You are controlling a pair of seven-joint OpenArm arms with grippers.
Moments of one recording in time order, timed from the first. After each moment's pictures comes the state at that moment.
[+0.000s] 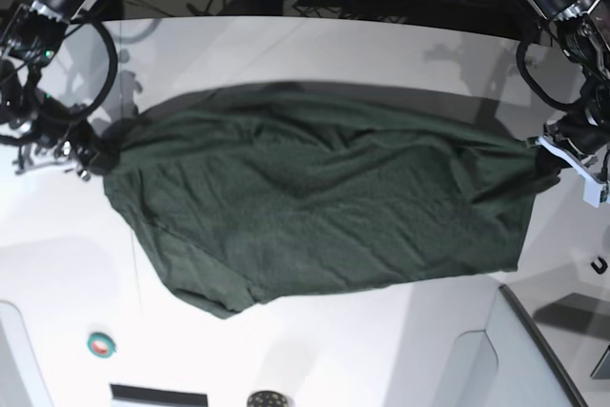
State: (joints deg) left arm 1.1 -15.3 -44.3 88.6 -23.5 -37.5 62.1; right arm 0.8 -0.4 42.7 84.7 43.8 8.5 -74.1
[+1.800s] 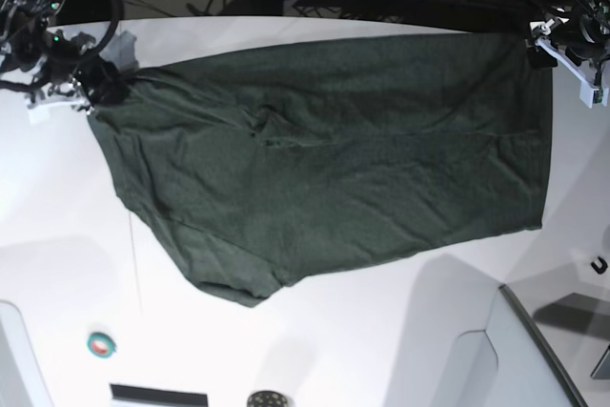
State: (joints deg) left arm 17.0 -13.0 -51.0 87.0 -11.7 -39.1 57.0; right arm -9.8 0.8 42.6 80.6 43.6 6.8 -73.9
